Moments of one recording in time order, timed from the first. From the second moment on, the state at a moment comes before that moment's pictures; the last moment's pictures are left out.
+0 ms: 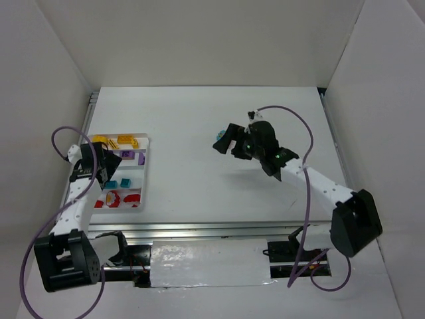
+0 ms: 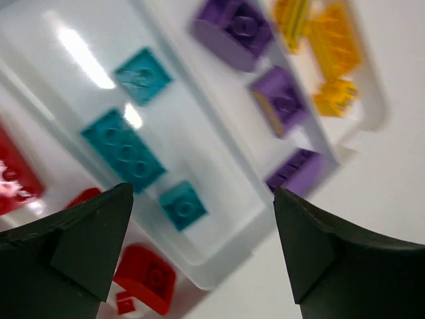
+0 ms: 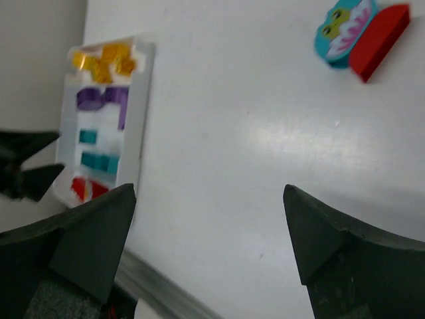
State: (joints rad) left arm 0.22 1.13 0.70 -0.47 -0.28 -0.89; right arm 0.52 1.28 0.85 0.00 -0.18 0.72
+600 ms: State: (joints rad) left arm -0.37 0.98 0.84 -0.50 -0.04 -0.56; right arm 0.53 2.18 1.71 -0.52 0.31 0.74
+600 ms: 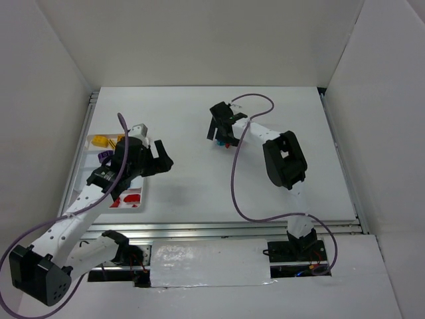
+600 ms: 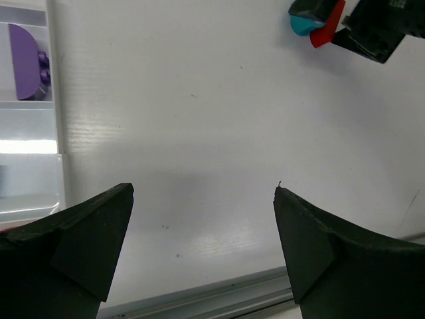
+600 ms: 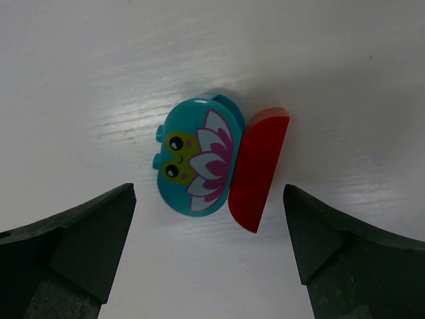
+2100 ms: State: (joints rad) left arm -0.41 0.91 0.72 -0.10 0.43 -0.91; right arm 0.92 1.30 0.95 0.09 -0.13 0.20
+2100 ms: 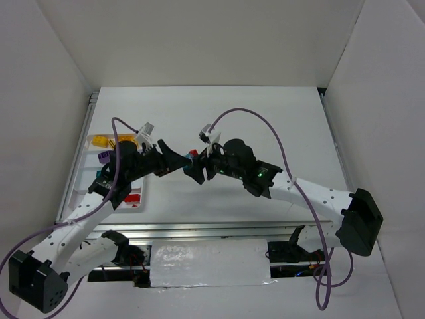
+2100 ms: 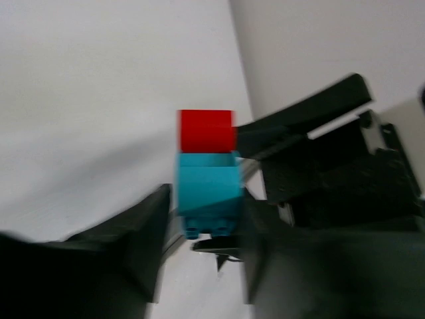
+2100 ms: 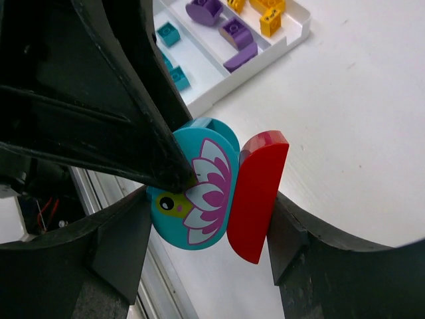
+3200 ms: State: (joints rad) left arm -0.41 0.44 0.70 -0.24 0.85 -0.48; right arm 0.90 0.79 0.74 0.16 -0.43 0.62
